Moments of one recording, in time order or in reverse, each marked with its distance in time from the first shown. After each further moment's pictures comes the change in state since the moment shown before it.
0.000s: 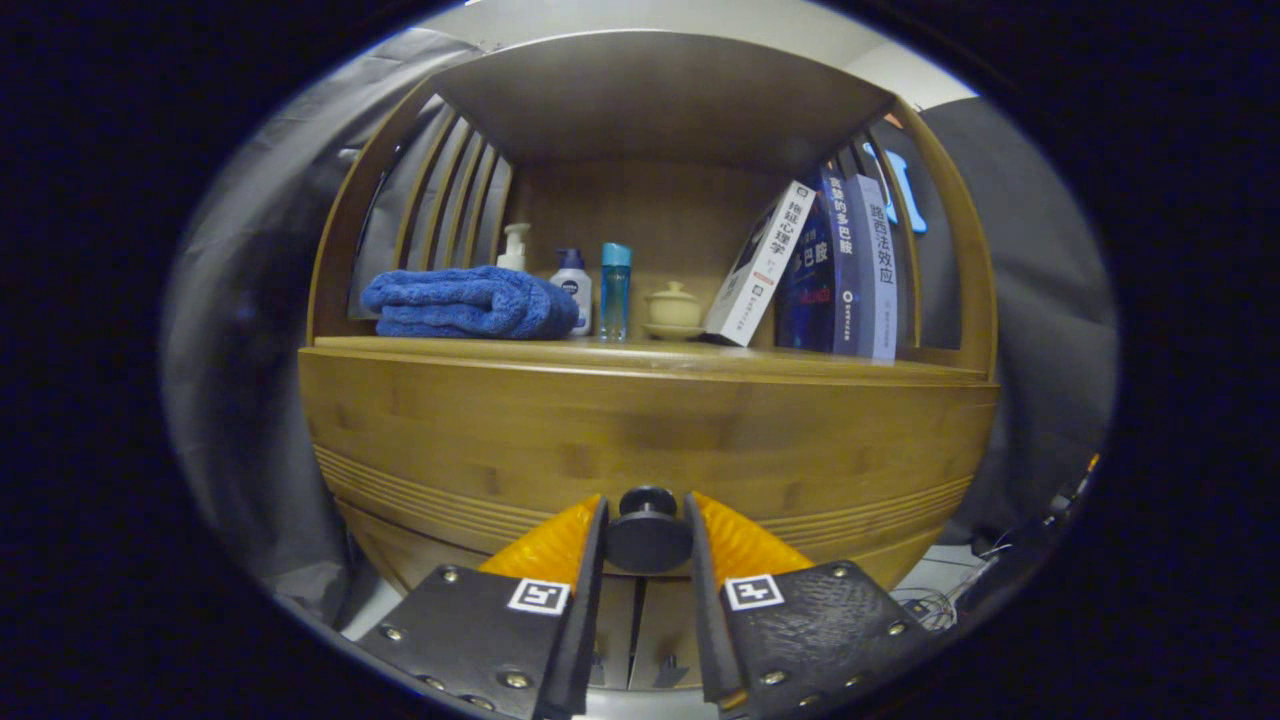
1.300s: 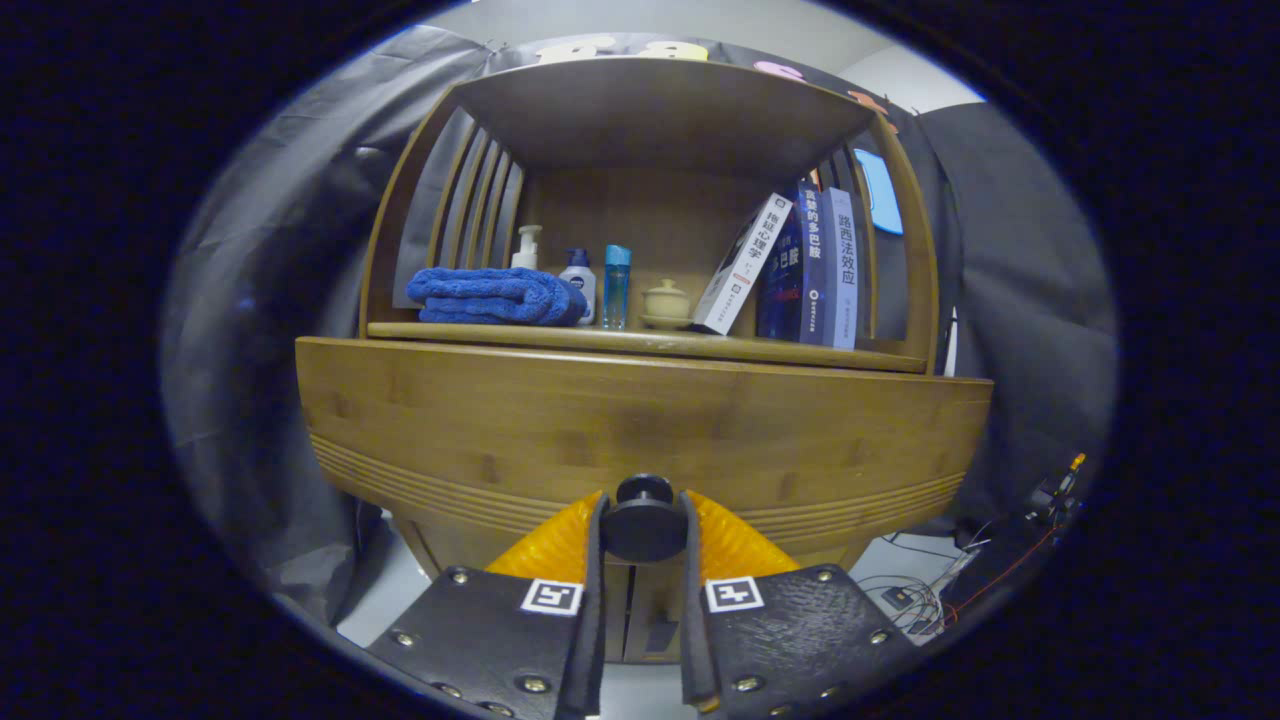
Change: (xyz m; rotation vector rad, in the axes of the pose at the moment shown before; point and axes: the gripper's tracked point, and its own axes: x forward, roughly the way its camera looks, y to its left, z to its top) arm -0.087 -0.006 -0.012 -0.007 0.021 -0.003
